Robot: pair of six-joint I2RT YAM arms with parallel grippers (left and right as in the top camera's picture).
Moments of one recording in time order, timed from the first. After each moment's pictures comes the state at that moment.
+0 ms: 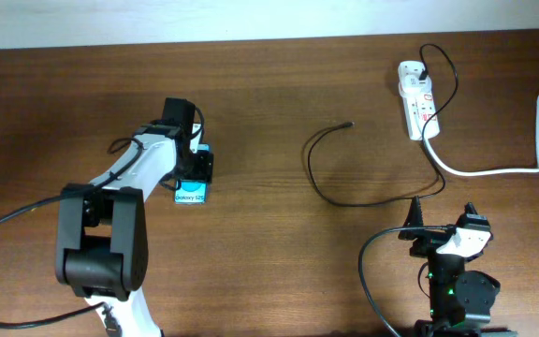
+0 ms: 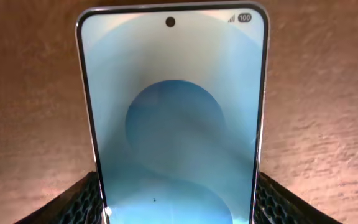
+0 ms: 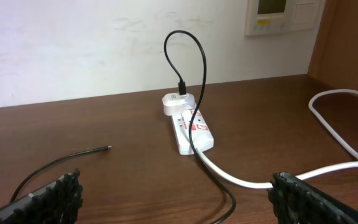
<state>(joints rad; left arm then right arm) -0.15 2.00 1.29 -0.69 -0.02 -0.06 -0.15 0.01 0.01 -0.07 0.02 0.07</state>
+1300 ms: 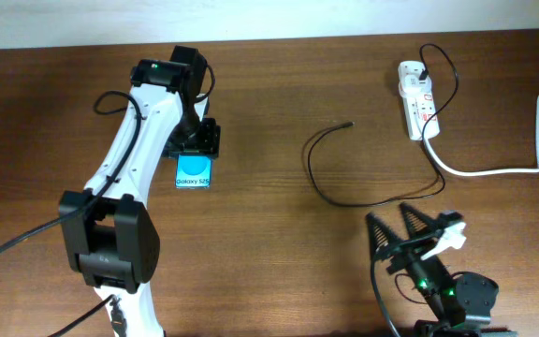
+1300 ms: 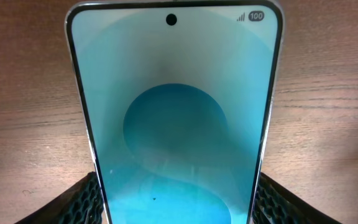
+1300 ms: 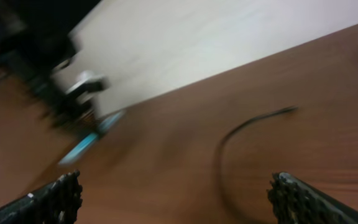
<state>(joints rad) -0.22 2.05 1.89 -1.39 0.00 -0.16 -0.15 0.01 0.01 -0.05 -0.65 0.53</state>
